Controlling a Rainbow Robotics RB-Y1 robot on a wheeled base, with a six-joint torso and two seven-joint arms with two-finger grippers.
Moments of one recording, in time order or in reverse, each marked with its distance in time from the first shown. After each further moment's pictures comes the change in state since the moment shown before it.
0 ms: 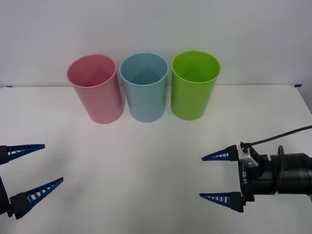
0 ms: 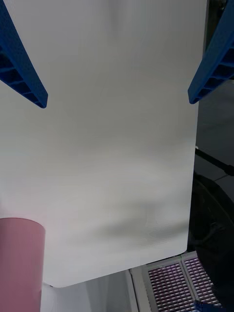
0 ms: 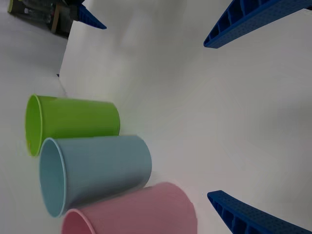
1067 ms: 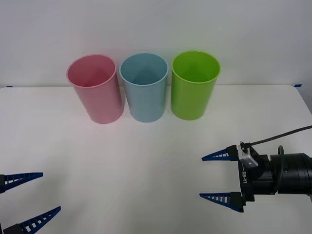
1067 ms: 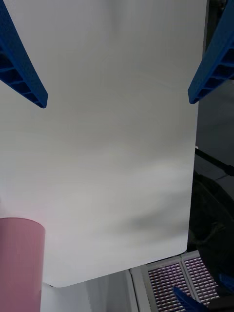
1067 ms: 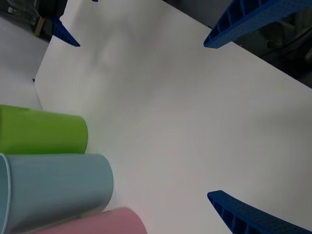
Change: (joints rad) right arm 0.000 0.000 0.000 0.000 0.000 0.000 0.000; left arm 0.174 -0.001 -0.015 -0.039 0.021 0.003 0.006
